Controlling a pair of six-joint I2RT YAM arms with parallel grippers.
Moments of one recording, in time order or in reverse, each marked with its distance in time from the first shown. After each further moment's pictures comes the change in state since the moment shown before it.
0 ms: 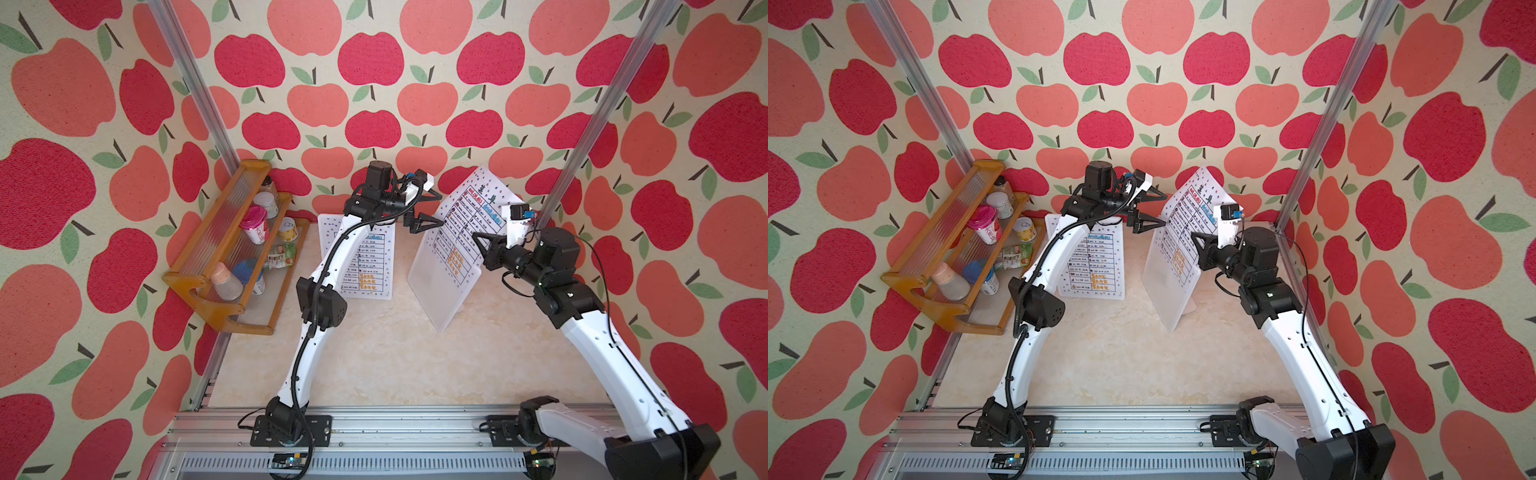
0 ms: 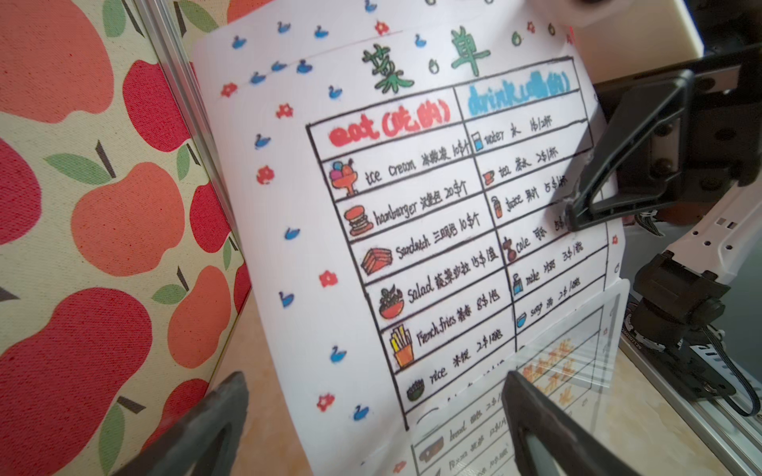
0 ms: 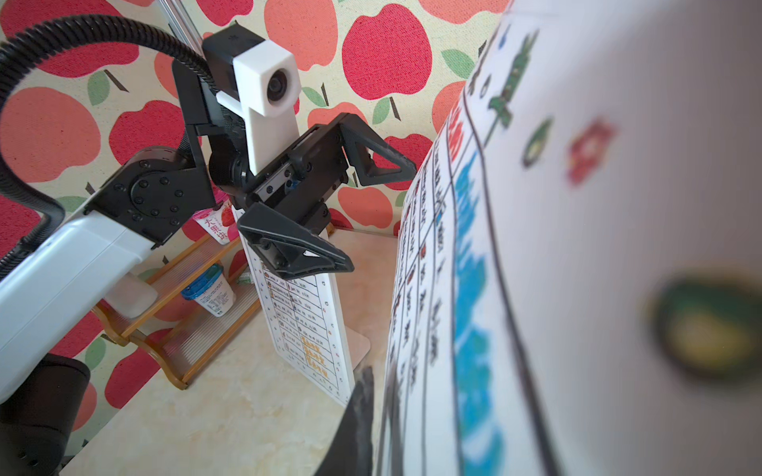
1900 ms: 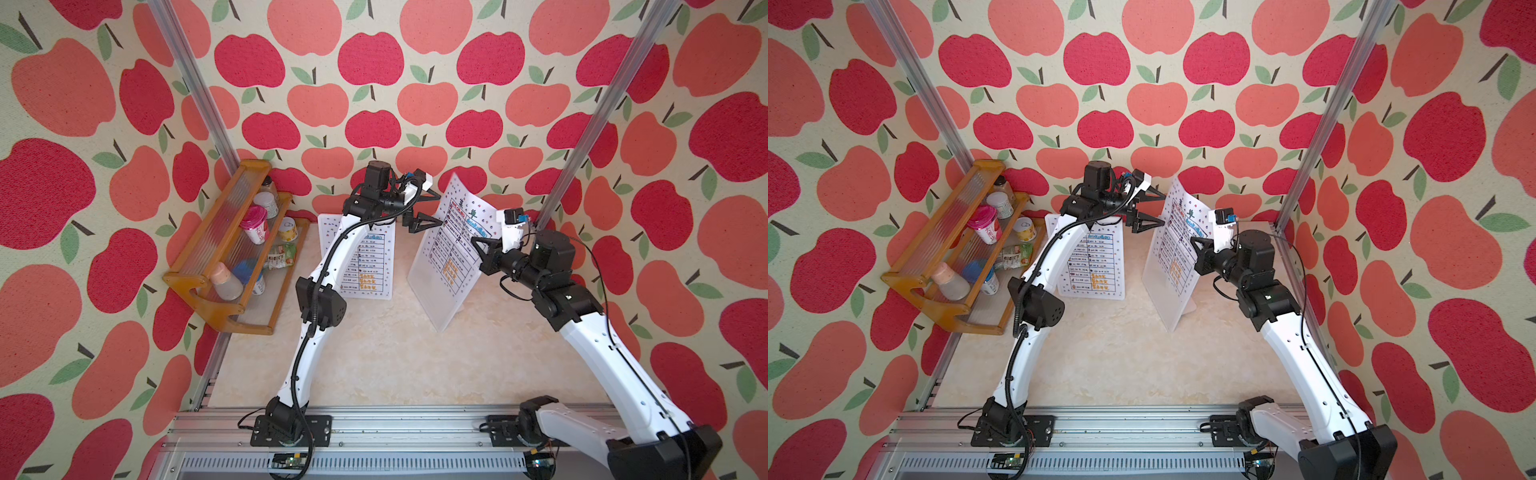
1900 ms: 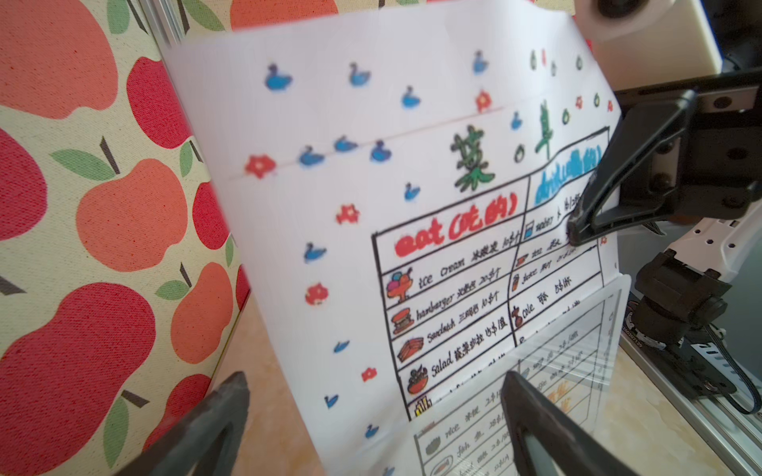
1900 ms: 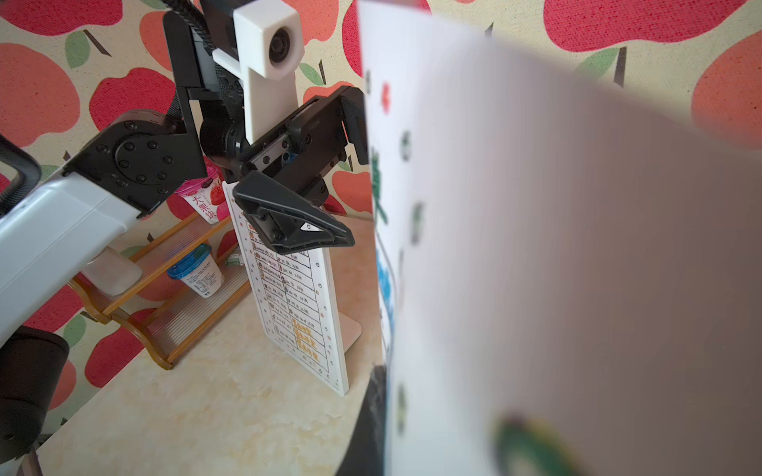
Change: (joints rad) left arm 0.006 0.000 0.000 -0.011 0.000 0.008; right arm 0.033 -0.018 -0.030 -0.032 0.035 -0.056
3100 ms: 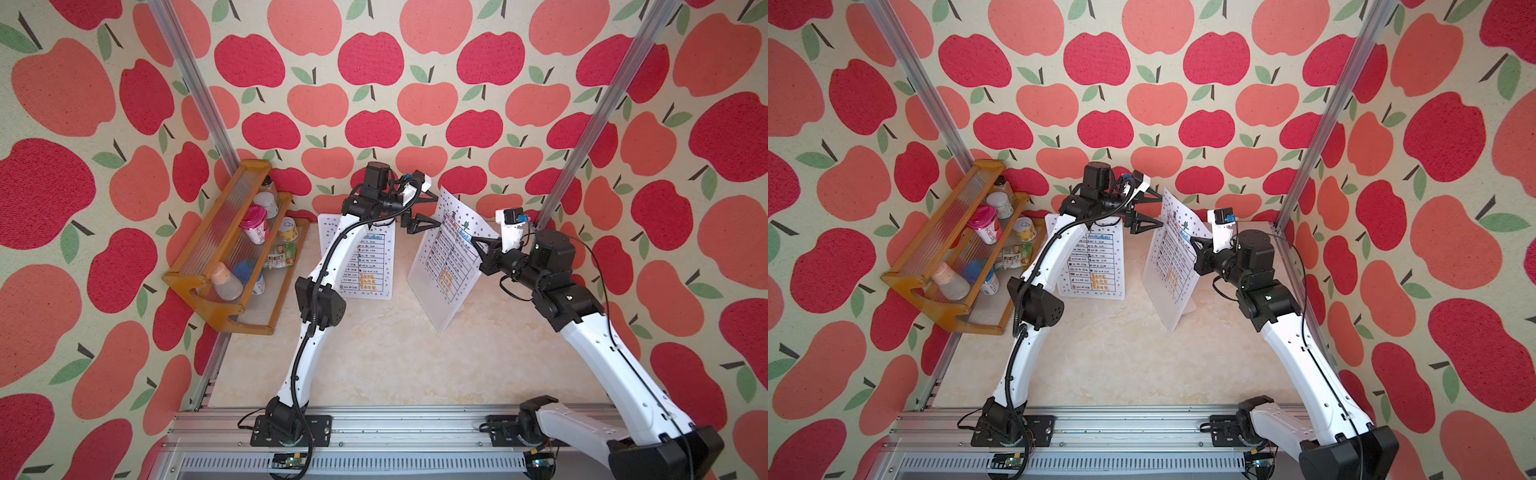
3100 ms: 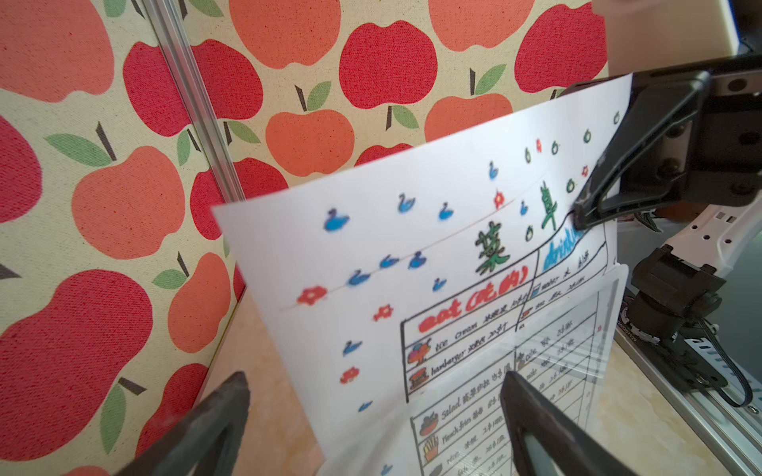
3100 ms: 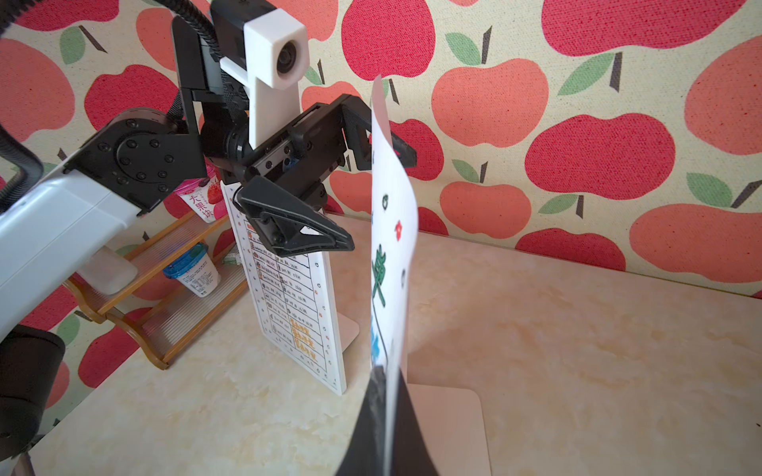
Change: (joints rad) left arm 0.006 -0.001 0.000 -0.043 0.000 0.026; right arm 0.011 -0.003 0.020 -0.014 0.023 -0.006
